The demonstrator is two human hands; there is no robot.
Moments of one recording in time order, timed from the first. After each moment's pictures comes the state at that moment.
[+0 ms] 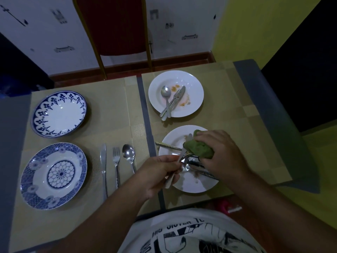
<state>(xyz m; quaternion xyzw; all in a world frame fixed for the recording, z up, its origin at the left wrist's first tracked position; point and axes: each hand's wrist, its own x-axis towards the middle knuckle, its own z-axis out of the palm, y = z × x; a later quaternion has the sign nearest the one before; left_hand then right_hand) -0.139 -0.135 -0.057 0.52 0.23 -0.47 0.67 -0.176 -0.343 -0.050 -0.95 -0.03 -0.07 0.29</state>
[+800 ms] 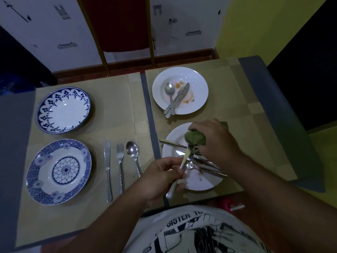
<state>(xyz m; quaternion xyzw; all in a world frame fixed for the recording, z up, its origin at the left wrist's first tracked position) -0.160 -0.120 -0.063 0.56 0.14 -0.46 0.67 -0.141 -0.330 -0.048 -0.97 -0.02 0.00 0.24</state>
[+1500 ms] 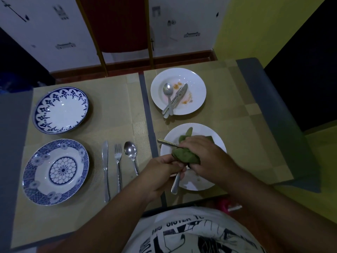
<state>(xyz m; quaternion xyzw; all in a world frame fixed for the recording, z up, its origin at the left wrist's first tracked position) -0.152 -0.136 -0.062 0.53 0.19 -0.44 0.69 -0.170 -0.318 -0.055 -0.93 -0.14 0.03 0.33</state>
